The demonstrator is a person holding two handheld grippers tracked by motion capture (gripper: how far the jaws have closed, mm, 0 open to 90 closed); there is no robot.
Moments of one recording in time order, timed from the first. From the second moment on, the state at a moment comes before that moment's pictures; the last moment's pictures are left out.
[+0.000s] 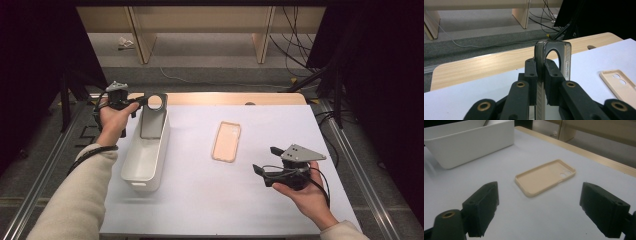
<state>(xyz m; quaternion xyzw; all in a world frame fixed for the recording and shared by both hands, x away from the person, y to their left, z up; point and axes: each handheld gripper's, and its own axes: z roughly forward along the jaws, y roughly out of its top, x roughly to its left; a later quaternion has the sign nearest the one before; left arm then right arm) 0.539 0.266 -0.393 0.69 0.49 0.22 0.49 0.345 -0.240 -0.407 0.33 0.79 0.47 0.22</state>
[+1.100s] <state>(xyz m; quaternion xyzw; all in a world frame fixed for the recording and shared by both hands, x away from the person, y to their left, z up) 0.542 0.271 -0.402 0.69 0.50 0.22 0.47 0.345 -0.239 -0.407 0.33 0.79 0.48 0.22</state>
